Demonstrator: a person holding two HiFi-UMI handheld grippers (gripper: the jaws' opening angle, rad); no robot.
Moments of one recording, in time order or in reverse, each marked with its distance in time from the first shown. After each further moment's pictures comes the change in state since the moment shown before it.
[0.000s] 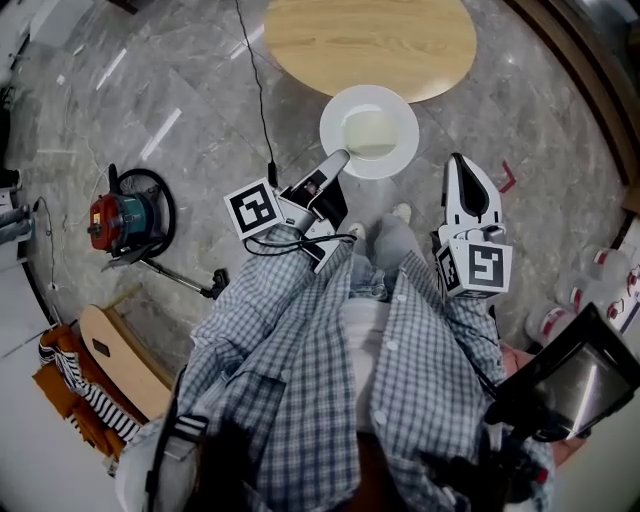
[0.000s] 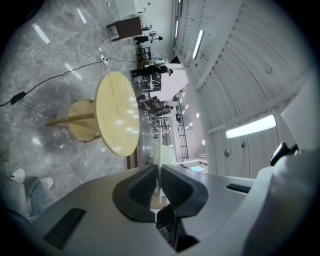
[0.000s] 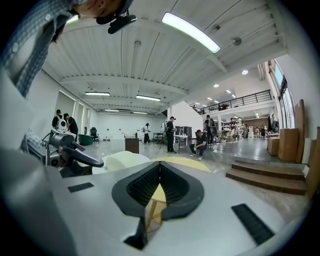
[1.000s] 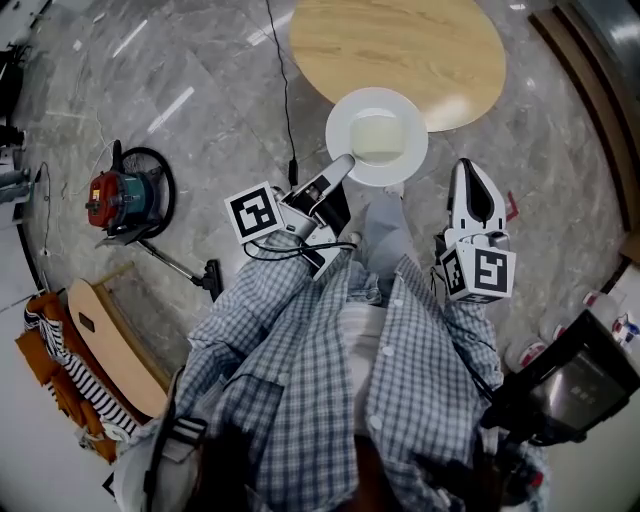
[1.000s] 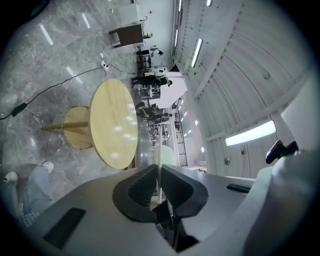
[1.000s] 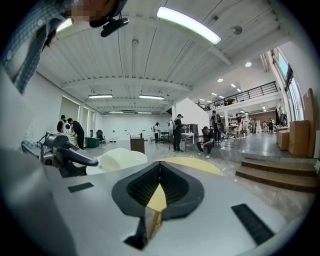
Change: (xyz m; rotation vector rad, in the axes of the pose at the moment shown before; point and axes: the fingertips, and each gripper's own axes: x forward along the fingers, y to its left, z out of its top) left arm -0.004 -0.015 0.013 0.004 -0.081 -0.030; right arm 0.029 -0.005 0.008 0.042 0.006 0.065
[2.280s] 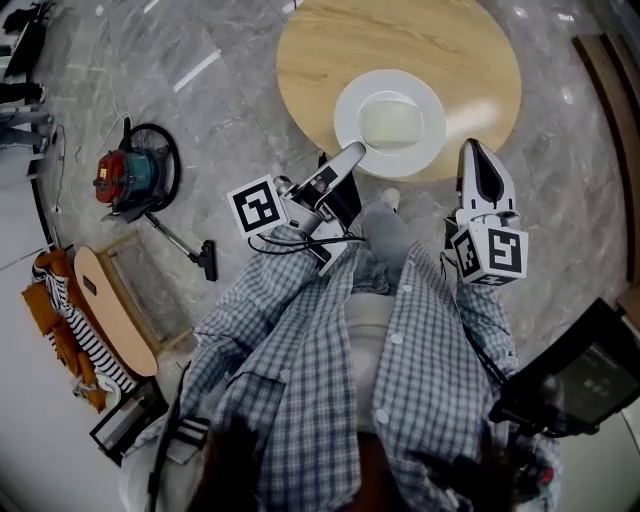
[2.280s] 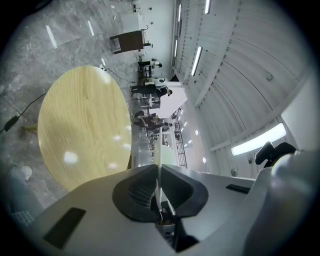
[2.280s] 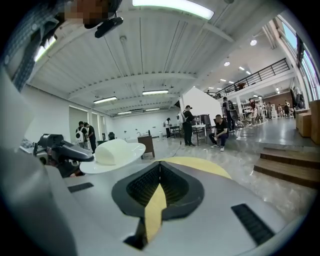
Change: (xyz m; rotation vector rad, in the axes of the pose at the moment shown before) left arm 0.203 0.002 0.078 -0.012 -0.147 0.006; right arm 0.199 -0.156 0.016 0.080 0.077 0.188
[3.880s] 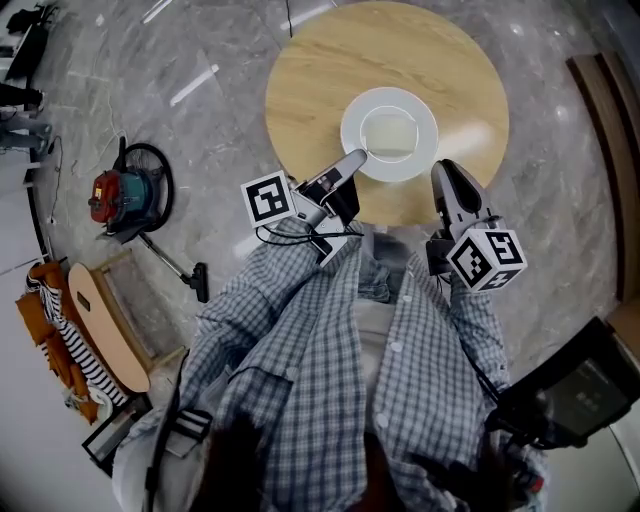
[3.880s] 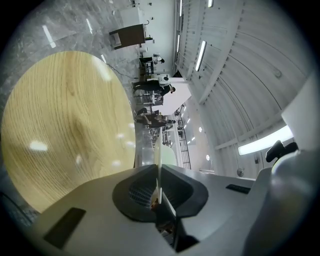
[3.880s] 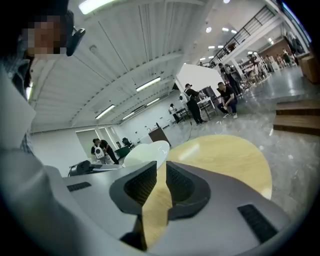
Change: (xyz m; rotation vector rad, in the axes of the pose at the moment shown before) left arm 0.037 0.040 0.055 -0.010 0.045 0.022; right arm 0.059 0.026 -0.017 0.330 0.148 0.192
